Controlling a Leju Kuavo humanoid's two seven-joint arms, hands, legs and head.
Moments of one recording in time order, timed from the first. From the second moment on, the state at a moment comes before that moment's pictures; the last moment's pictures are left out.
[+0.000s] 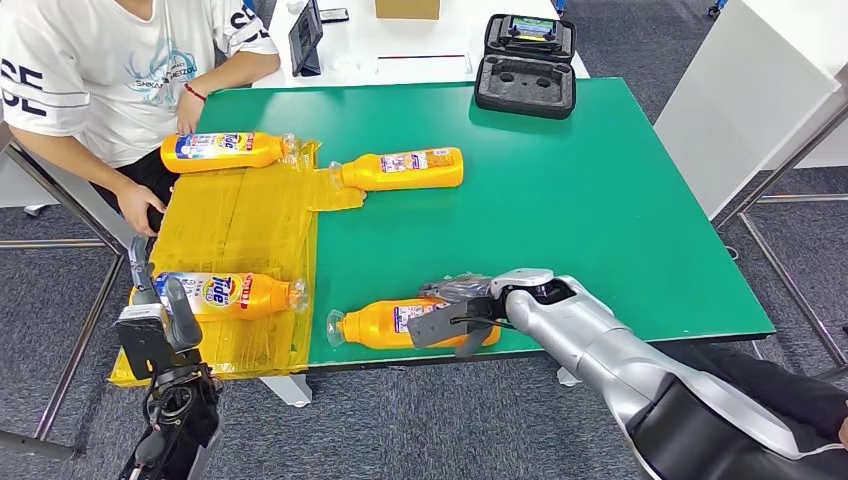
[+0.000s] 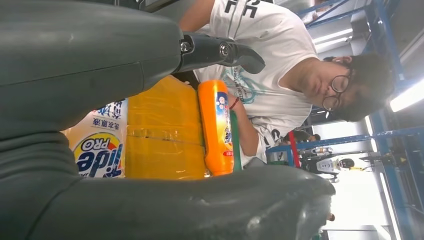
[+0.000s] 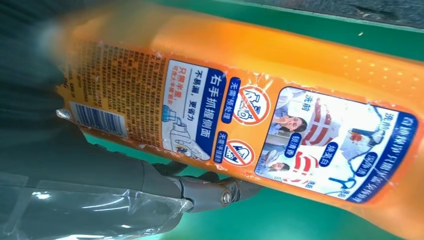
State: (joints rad) left arm -0.20 -0.01 -0.10 -1.14 -0.14 0.70 -0.70; right arm -0.85 -0.07 1.06 -0.61 0.42 0.45 -0.32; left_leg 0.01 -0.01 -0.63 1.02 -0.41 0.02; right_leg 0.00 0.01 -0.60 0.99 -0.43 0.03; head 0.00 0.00
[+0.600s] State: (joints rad) left arm -0.19 -0.03 -0.11 -1.14 -0.13 0.70 -0.70; right arm -0.87 -0.04 1.09 -0.56 0.43 0.43 -0.32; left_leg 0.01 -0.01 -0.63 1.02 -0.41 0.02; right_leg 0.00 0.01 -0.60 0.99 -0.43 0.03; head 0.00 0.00
